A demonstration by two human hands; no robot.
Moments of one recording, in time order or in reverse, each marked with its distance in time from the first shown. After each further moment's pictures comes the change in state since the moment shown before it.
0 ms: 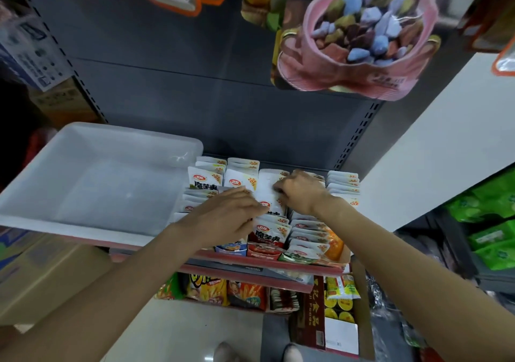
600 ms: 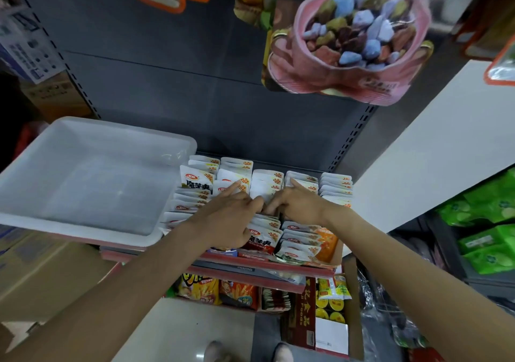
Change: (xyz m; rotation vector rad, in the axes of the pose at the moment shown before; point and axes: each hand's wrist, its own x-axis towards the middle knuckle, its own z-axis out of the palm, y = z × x) left_hand 0.019 0.017 -0.001 0.005 -0.140 -0.127; right_hand -0.025 0.003 -0.006 0.327 -0.111 -0.197
